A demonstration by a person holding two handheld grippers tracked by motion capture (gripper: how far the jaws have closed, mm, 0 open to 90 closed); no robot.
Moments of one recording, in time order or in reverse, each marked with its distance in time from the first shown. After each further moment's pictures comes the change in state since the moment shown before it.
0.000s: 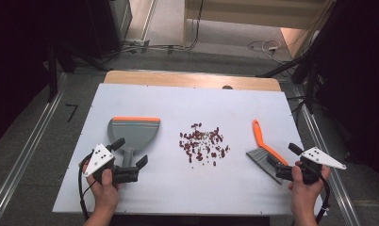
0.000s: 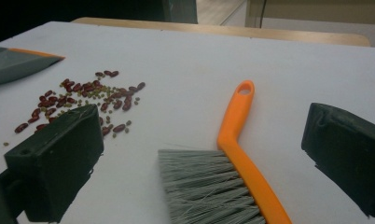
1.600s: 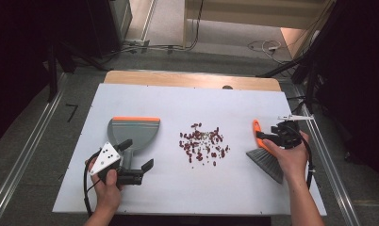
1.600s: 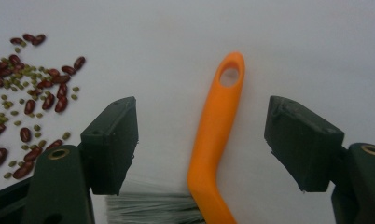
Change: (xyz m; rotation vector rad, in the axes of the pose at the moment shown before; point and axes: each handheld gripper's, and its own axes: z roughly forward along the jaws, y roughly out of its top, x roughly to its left) left arm -0.009 0.005 0.008 0.047 -0.092 0.027; right arm -0.023 0.053 0.094 0.425 -0.086 0.067
